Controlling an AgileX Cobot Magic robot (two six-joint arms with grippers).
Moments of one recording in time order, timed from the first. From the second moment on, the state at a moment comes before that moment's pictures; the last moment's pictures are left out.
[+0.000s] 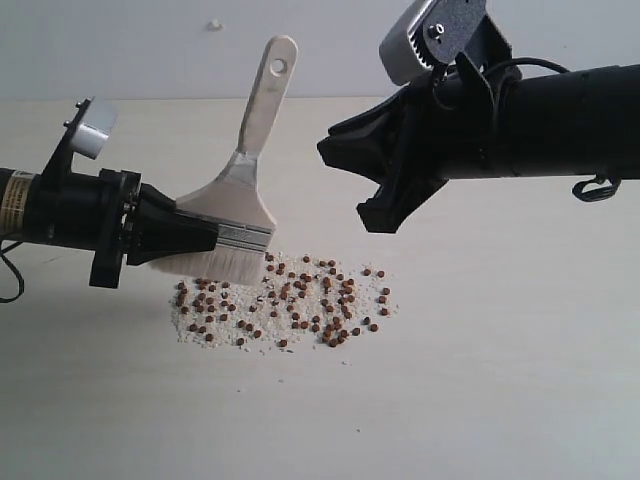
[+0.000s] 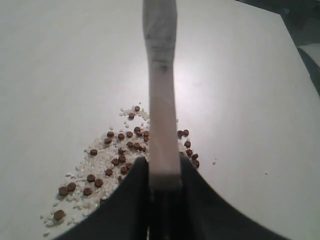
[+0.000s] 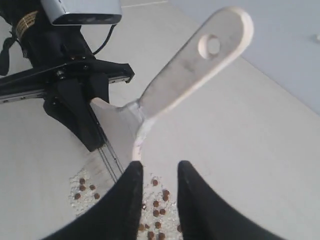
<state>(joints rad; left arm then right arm) -0.20 1.96 -0.86 1.64 -1.20 -0.87 0.44 1.47 -0.77 1.74 0.56 -2.09</state>
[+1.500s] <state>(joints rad) -0.24 1.95 -0.86 1.65 -1.20 -0.87 0.08 1.85 -0.84 1.73 1.21 -2.10</state>
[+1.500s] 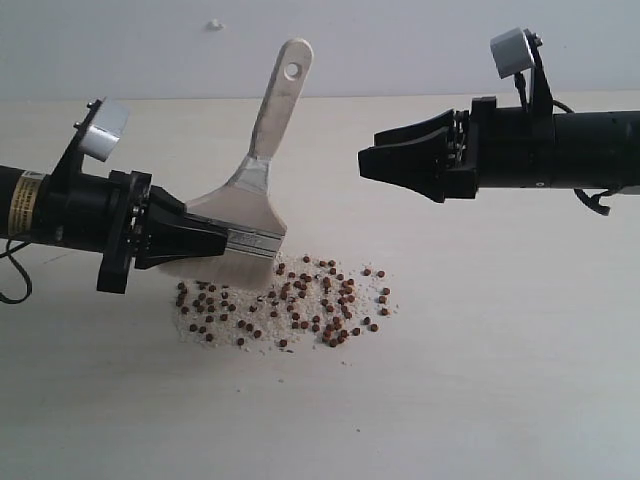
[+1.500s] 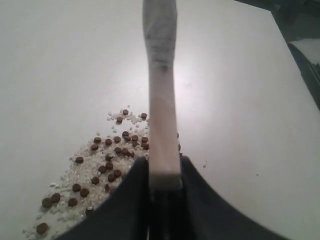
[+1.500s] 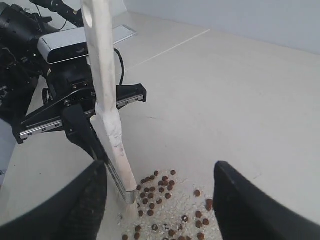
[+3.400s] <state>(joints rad) -0.28 1.95 -0.87 1.61 -1.20 -0.84 0.33 1.85 -1.06 1.74 1.09 -2.10</state>
